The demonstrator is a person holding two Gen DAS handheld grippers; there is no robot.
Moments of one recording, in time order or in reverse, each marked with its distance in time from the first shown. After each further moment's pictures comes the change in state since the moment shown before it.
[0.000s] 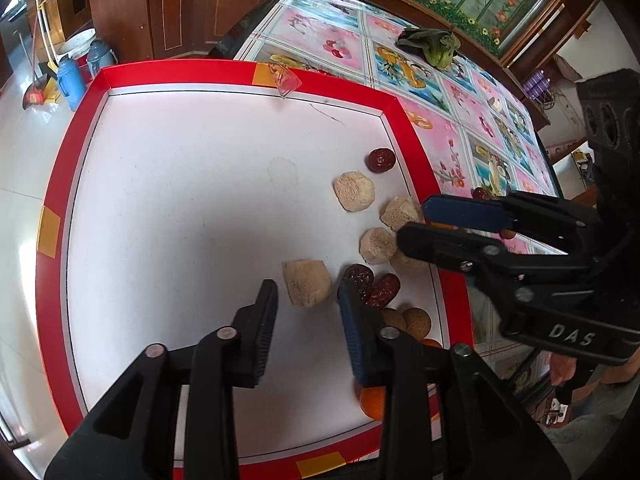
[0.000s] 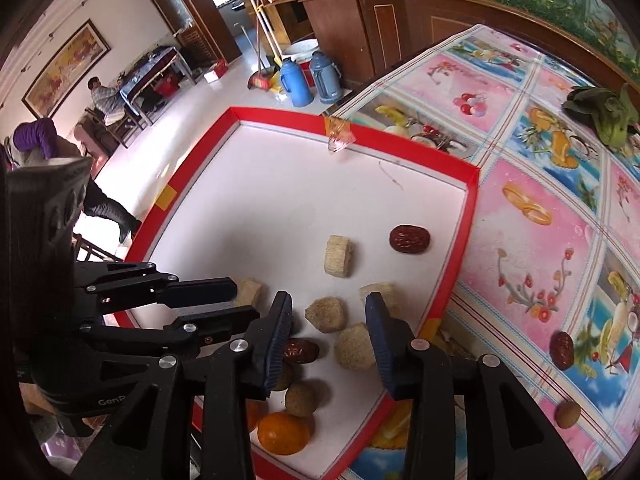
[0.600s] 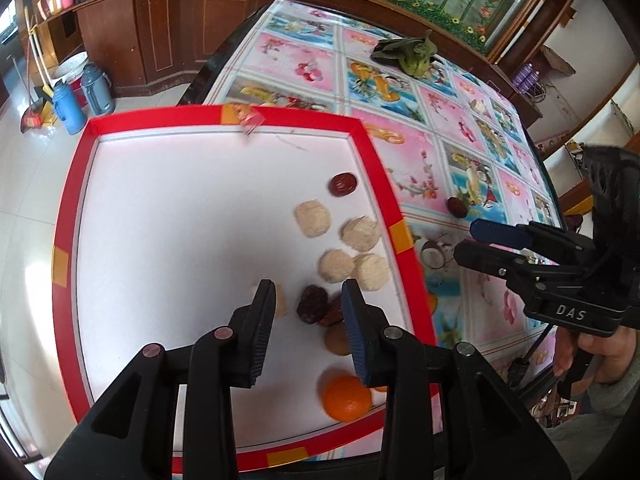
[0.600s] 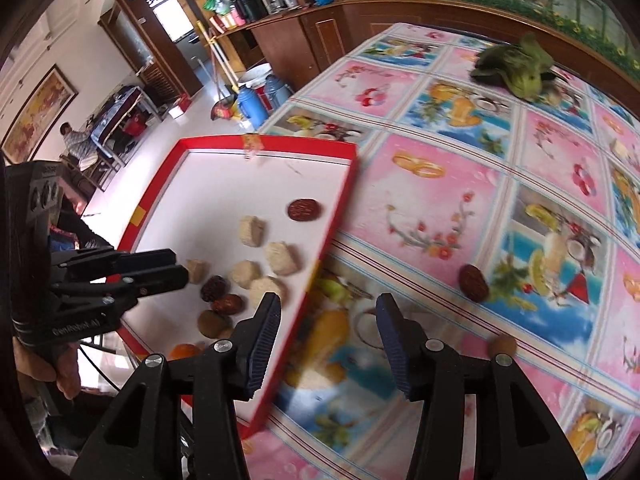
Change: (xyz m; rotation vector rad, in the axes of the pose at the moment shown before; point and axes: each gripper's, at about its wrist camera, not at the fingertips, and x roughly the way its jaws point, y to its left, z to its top) left arm -0.022 -0.031 0.014 0.061 -0.040 0.005; right arm -0.053 -0.062 -0.046 0.160 -0.070 -0.071
